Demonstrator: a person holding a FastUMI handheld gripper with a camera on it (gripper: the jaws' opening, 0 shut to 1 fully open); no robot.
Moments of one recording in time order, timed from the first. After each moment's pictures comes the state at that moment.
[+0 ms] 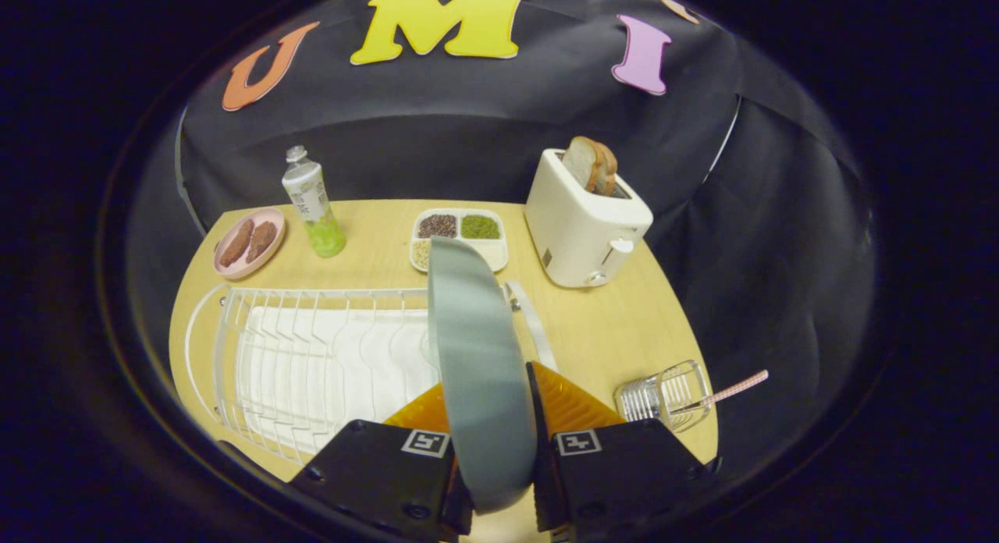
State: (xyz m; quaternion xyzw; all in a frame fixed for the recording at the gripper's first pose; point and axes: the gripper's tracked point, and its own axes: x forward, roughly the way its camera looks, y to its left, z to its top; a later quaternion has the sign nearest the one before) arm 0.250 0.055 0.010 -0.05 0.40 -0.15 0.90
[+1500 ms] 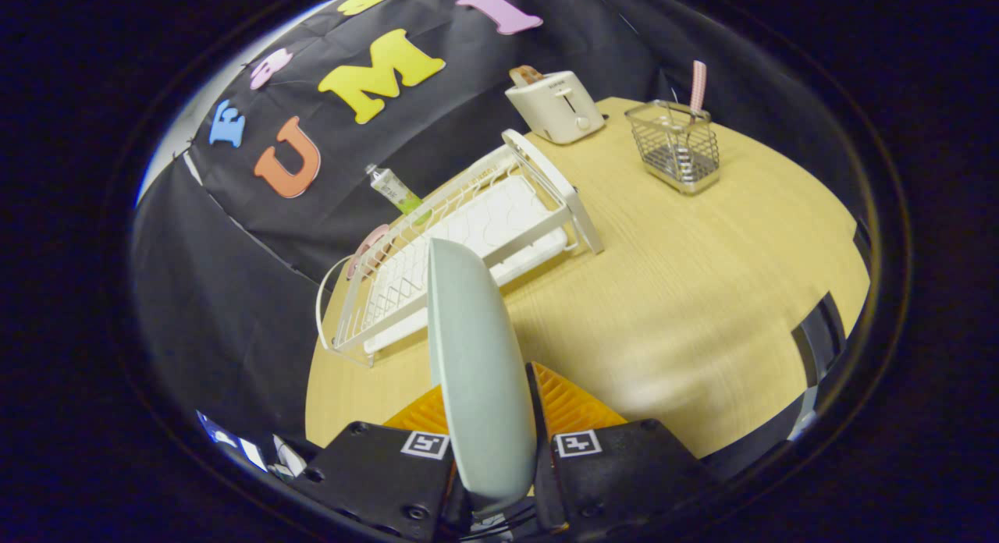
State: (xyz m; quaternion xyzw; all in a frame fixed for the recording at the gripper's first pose) arm 0.010 0.120 -0.145 0.30 0.40 0.05 0.86
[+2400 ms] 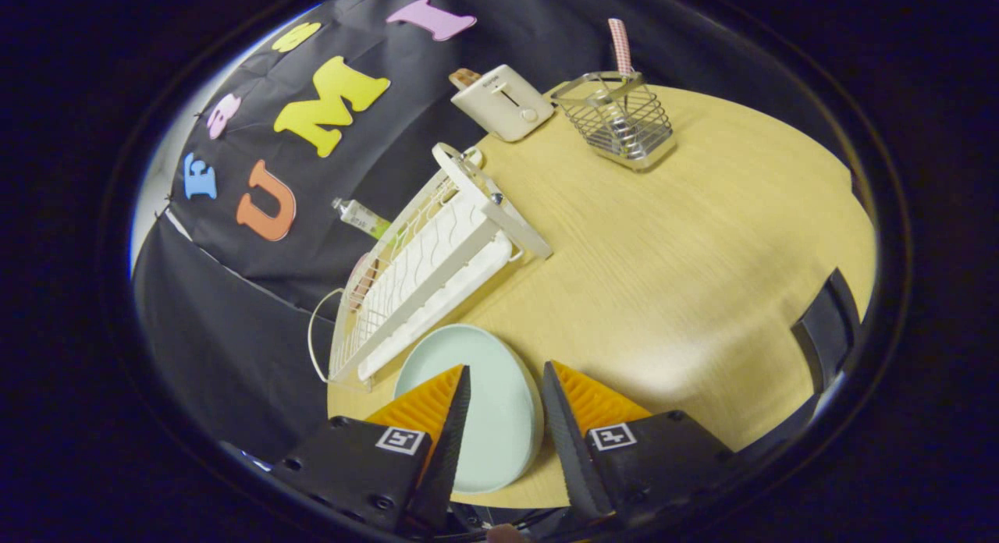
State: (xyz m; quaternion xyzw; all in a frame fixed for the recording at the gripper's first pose) arm 0.027 0.067 -0.146 0.35 0.36 0.04 0.86
